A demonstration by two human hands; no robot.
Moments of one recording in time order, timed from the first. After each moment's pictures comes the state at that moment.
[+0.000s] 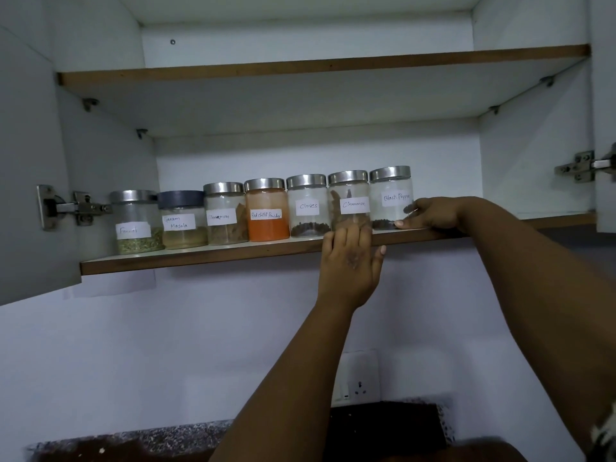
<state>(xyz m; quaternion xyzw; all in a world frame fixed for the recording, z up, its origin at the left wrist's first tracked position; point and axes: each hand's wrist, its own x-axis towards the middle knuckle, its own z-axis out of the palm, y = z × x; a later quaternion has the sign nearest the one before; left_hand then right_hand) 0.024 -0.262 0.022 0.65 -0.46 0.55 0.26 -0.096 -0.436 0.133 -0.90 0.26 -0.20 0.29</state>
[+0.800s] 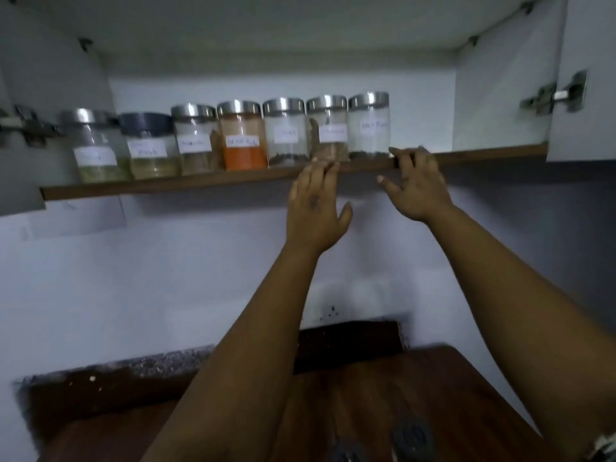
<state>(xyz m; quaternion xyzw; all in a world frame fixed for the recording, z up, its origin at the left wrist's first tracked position) 0.020 -0.223 -0.010 0.63 -0.51 0.48 0.33 -0.118 -0.375 0.022 -0.85 0.26 -0.46 0.01</state>
